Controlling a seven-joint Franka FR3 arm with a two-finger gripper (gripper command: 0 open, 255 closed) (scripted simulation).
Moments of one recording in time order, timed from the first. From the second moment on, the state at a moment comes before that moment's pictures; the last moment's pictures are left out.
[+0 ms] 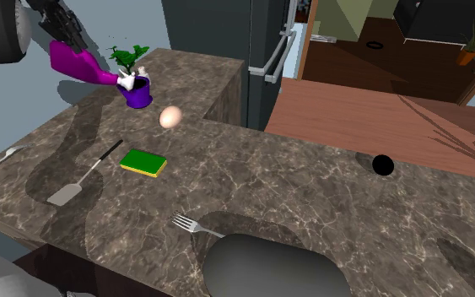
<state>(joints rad) 0.64 0.54 0.82 -1.22 -0.64 1.40 1.97</state>
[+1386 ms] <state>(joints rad) 0.58 0.57 0.81 -1.47 -0.67 1.64 2.07</state>
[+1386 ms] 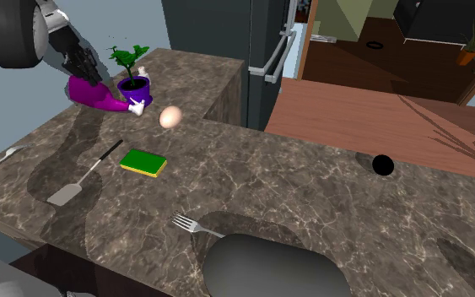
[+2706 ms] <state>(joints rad) 0.58 0.66 0.76 -1.59 -0.74 1.81 2.15</state>
